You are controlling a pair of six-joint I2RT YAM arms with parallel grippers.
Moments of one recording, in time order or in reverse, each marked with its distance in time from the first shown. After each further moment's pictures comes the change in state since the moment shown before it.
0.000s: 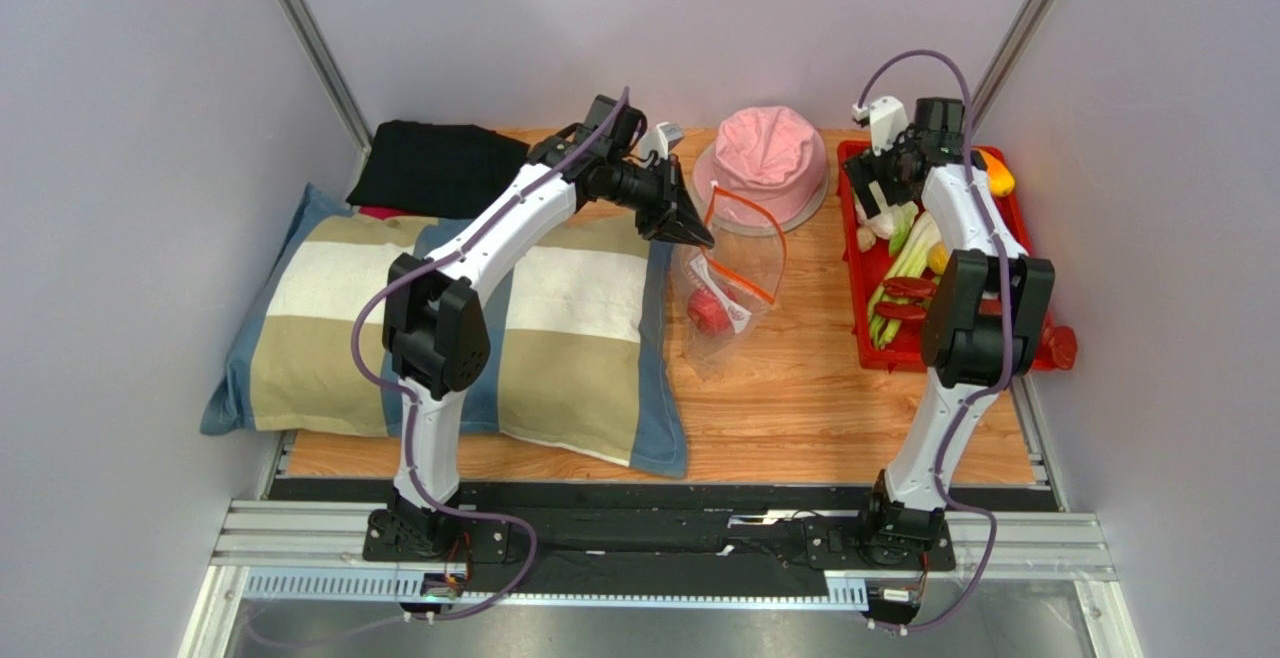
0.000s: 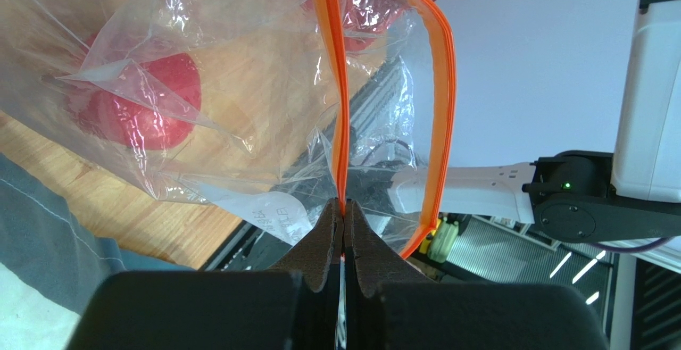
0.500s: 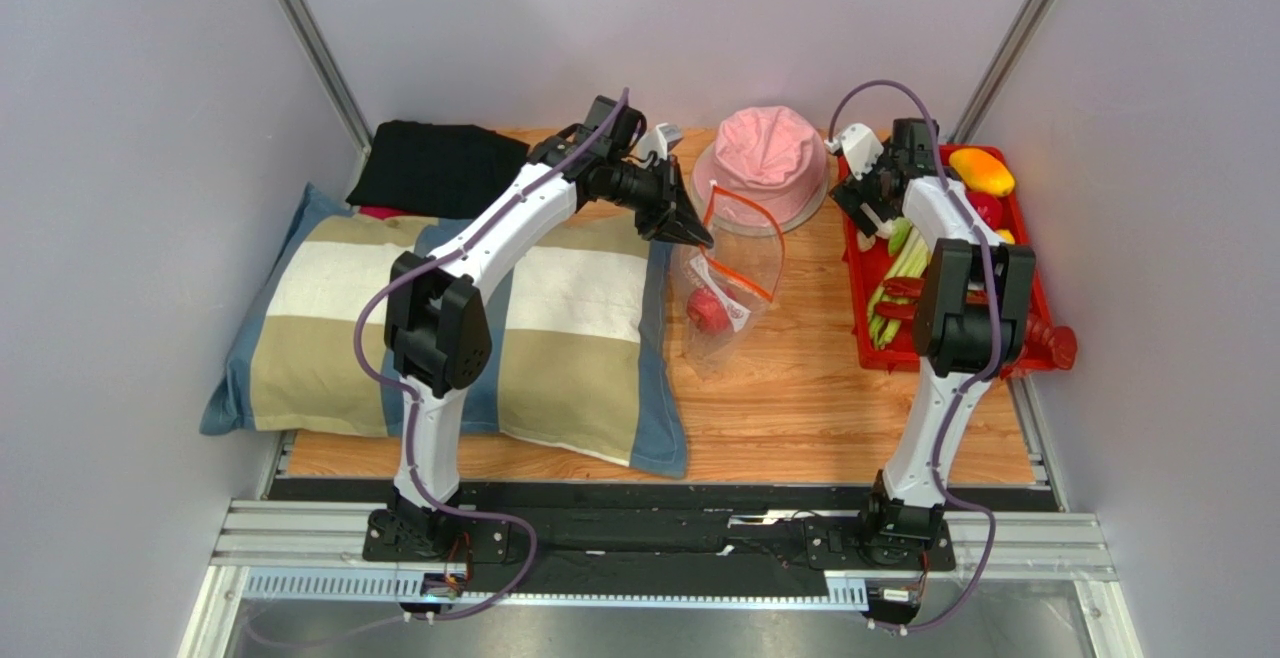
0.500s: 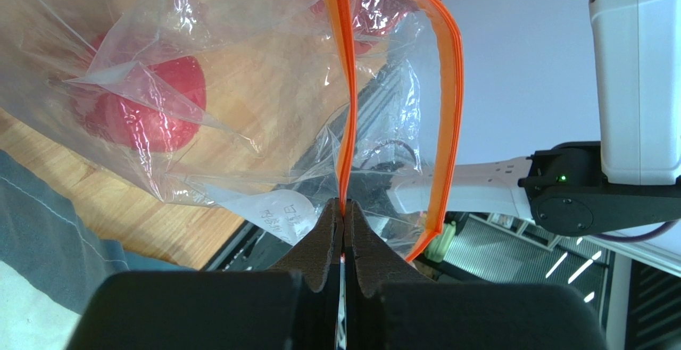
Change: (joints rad) left arm 0.007 0.015 0.005 -0.002 0.005 0.000; right arm 0.035 0.073 -0.083 0.109 0.082 -0.243
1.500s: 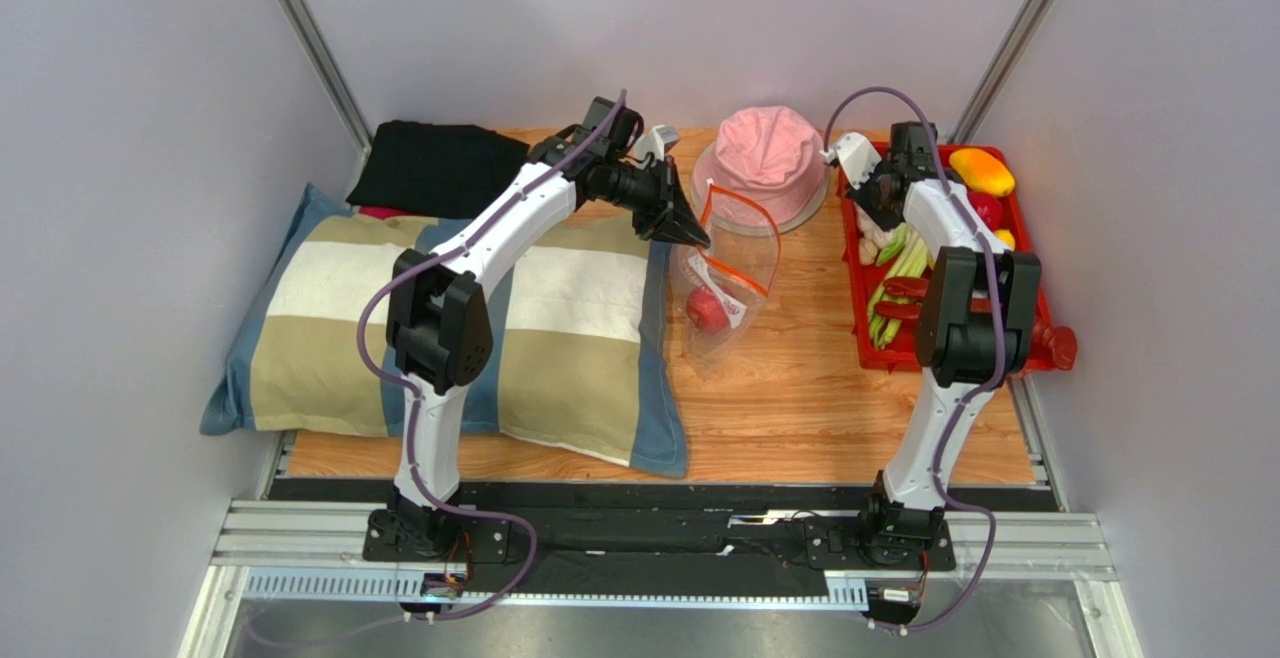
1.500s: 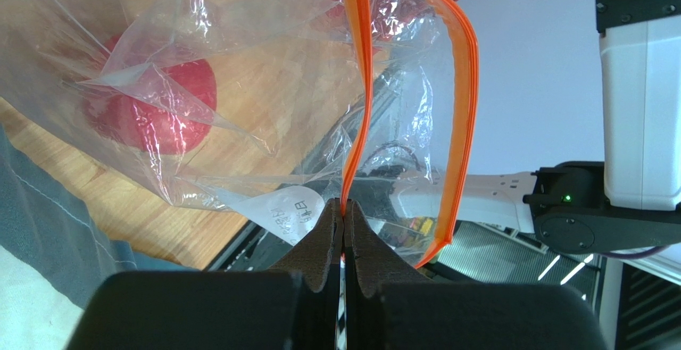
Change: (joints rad) left arm 0.013 0.017 0.000 0.000 0.006 -0.002; right arm 0.015 -0.054 -0.053 -0.054 0.010 -0.046
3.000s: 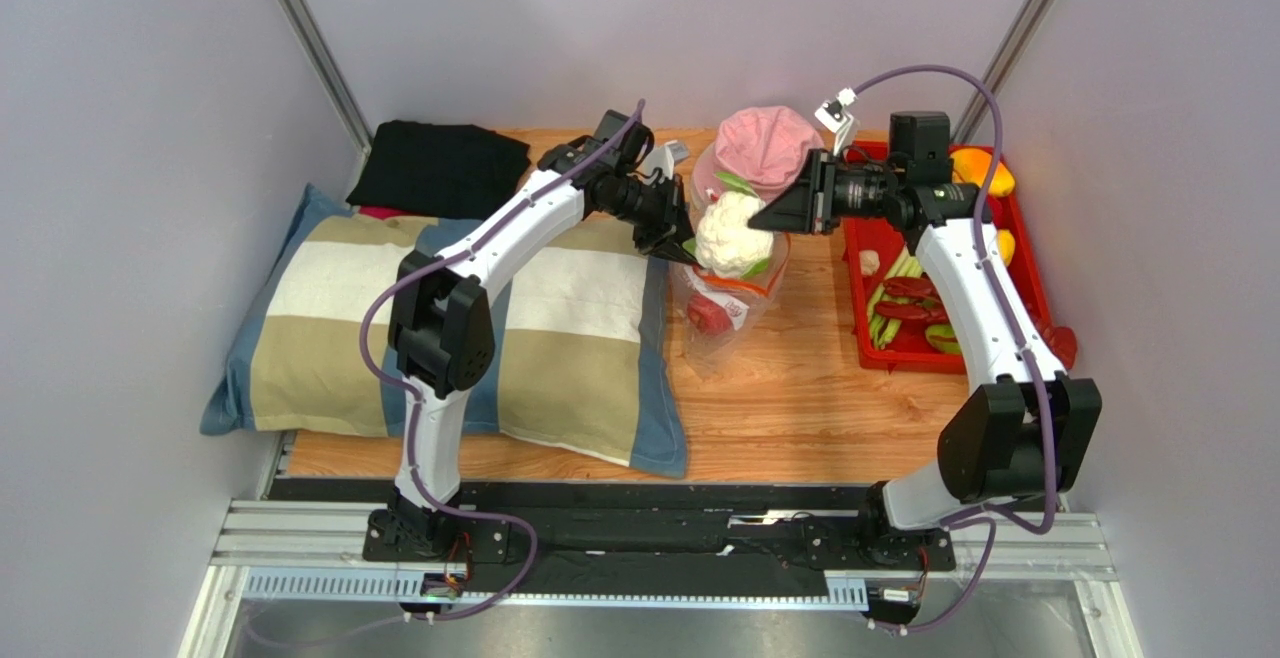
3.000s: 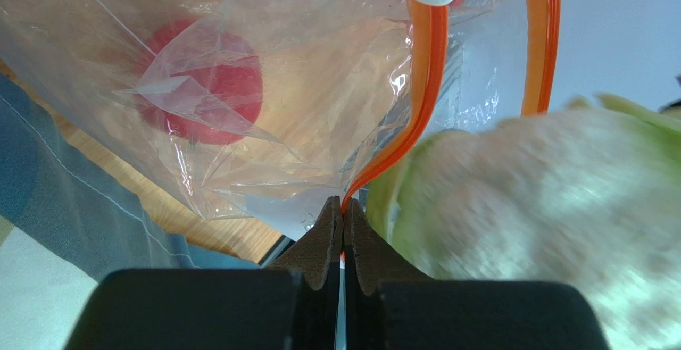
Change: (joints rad) left arm -0.042 -0.010 -0.035 -0.060 -0.076 0.172; right arm 0.162 -0.531 -0.159 -0.101 -1.038 1.110
